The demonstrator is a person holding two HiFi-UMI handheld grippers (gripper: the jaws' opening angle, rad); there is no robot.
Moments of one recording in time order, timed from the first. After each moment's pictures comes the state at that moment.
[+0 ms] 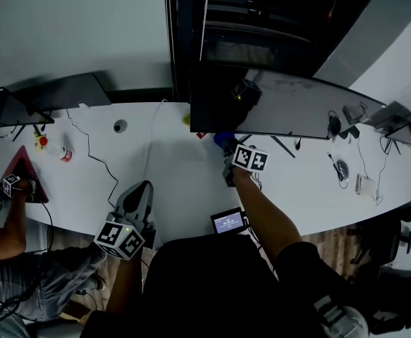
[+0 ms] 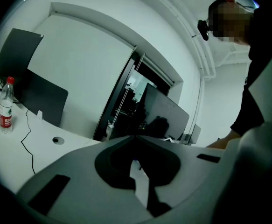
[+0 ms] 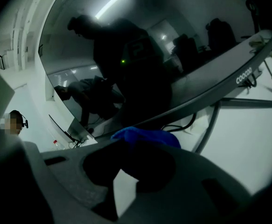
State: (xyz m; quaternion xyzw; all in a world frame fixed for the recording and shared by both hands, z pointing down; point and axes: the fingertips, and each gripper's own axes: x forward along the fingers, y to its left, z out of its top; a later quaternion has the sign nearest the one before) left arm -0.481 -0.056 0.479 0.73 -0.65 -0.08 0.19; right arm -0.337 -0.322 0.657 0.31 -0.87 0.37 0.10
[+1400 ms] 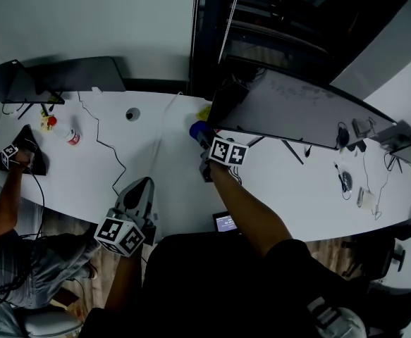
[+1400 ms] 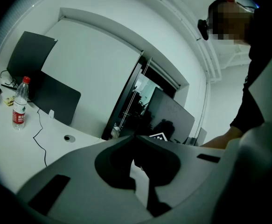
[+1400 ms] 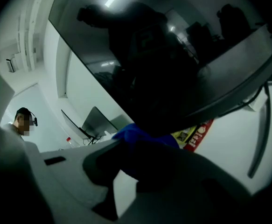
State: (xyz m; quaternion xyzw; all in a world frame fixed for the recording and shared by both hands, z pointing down) left arm -0.507 -0.027 0.492 0.70 -0.68 -0.10 0.19; right arm -0.469 -0.268 0.640 0.24 -0.89 0.38 0.10
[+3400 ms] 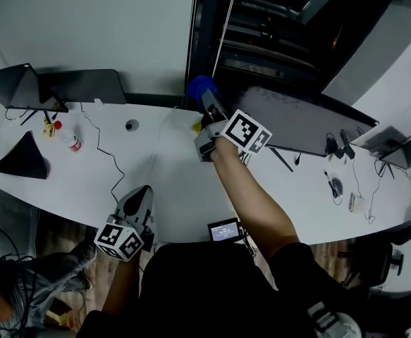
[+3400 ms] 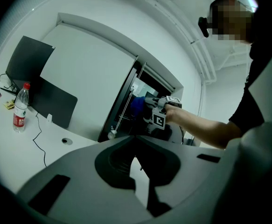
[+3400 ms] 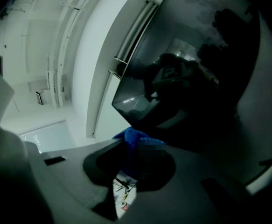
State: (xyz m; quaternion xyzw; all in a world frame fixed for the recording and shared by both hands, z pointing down) left arm -0.485 -0.001 0.475 0.71 -0.67 -0.11 0.17; right arm -0.459 -0.269 0.354 0.18 -0.90 0.35 -0.16
